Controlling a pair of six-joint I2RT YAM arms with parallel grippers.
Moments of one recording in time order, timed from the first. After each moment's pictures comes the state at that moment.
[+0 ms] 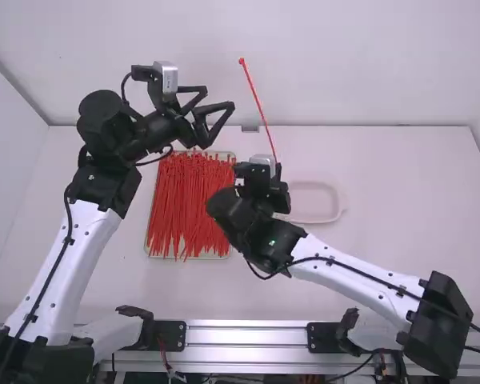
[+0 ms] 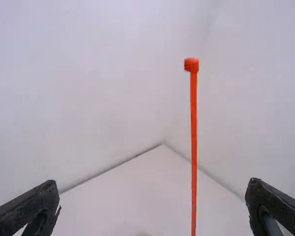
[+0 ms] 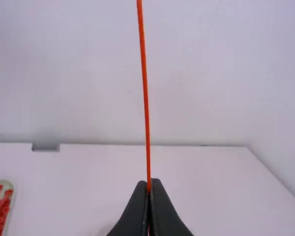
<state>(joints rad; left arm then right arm) -0.17 1.24 1.34 0.00 0.71 -0.38 1.06 1.42 1.08 -0.22 1.36 0.22</state>
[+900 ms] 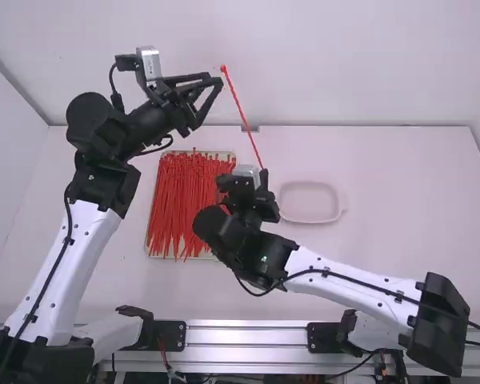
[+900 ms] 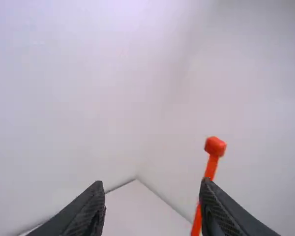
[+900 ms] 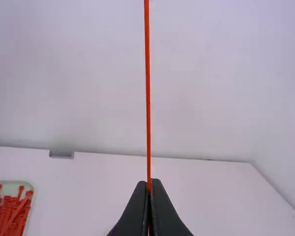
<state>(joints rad) -0.18 1.24 1.34 0.20 0.68 -0.61 1.16 1.42 1.08 -0.13 1.43 0.12</state>
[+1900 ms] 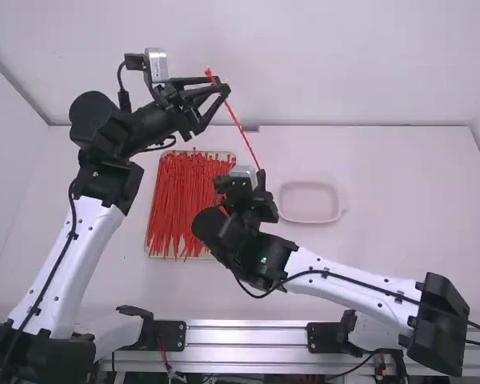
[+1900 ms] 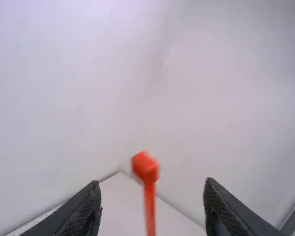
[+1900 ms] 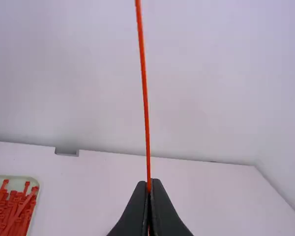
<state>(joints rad) -0.18 1.27 1.34 0.26 0.81 -0.62 1.17 1.42 1.08 -0.13 1.41 0.10</state>
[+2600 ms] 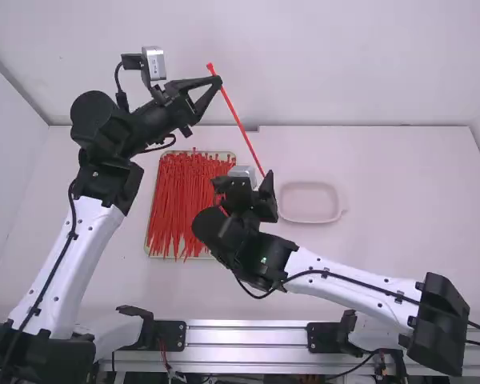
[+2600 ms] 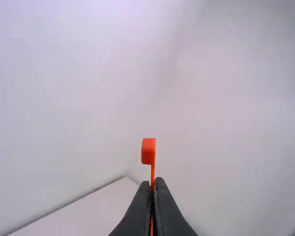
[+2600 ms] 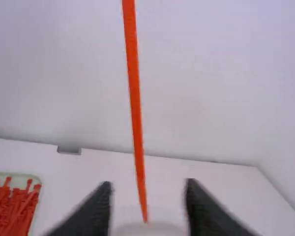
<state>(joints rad) -0.18 1.27 1.34 0.22 0.72 -0.61 1.17 1.42 1.08 -0.15 1.38 0.10</state>
